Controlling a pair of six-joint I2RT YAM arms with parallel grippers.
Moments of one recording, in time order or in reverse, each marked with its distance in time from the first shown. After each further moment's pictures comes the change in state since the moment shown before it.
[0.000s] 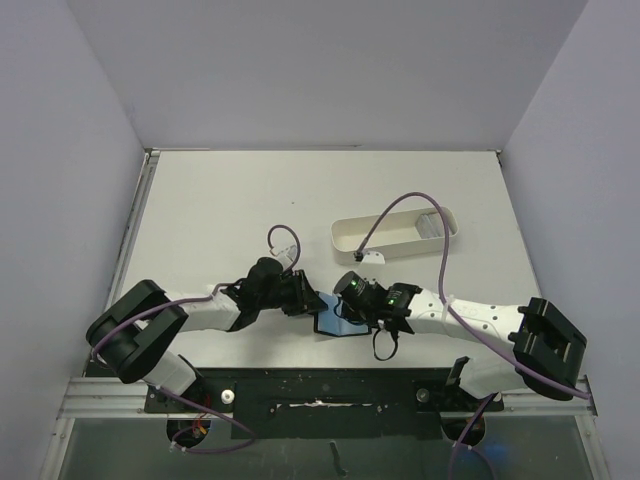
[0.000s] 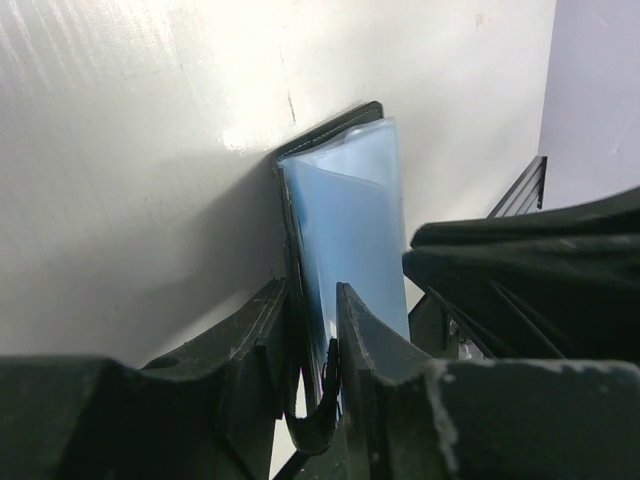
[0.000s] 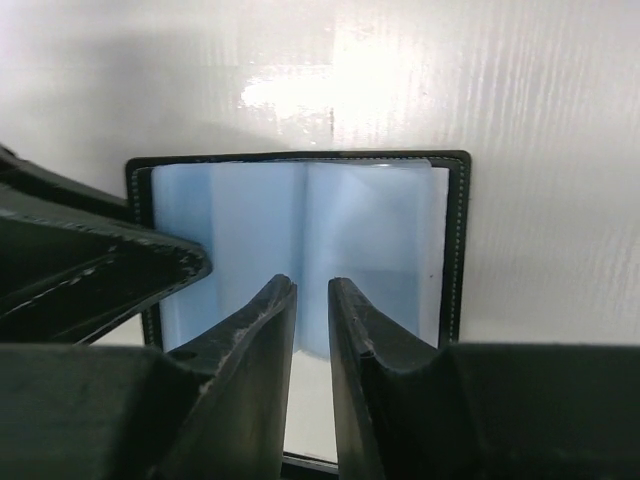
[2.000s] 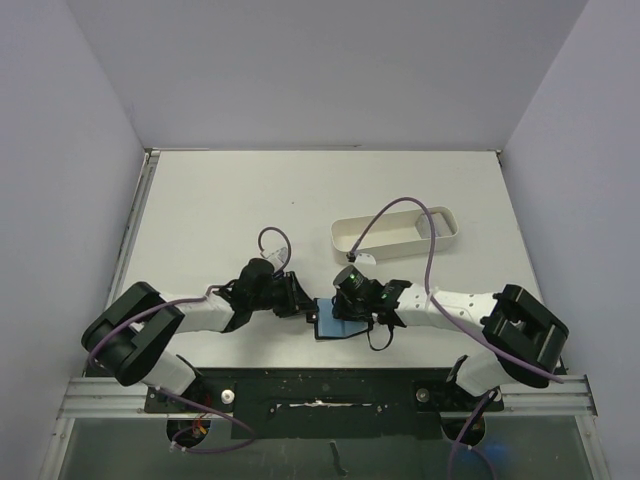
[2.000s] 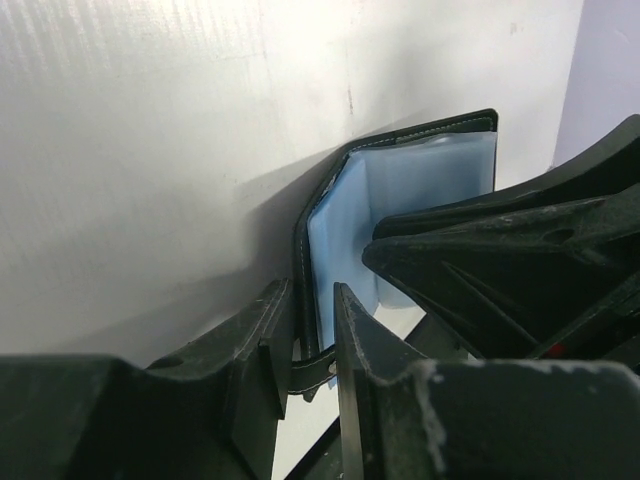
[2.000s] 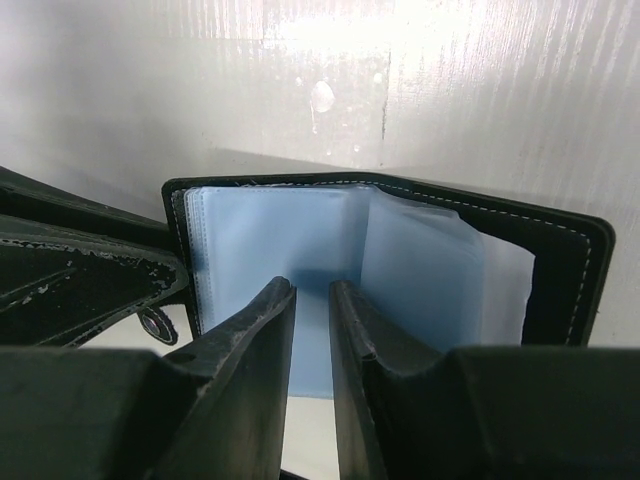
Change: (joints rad) left arm 0.061 -0.032 -0.048 -0.029 0.014 0.010; right arm -0.089 0.122 -0.053 0.194 -0.217 -0.039
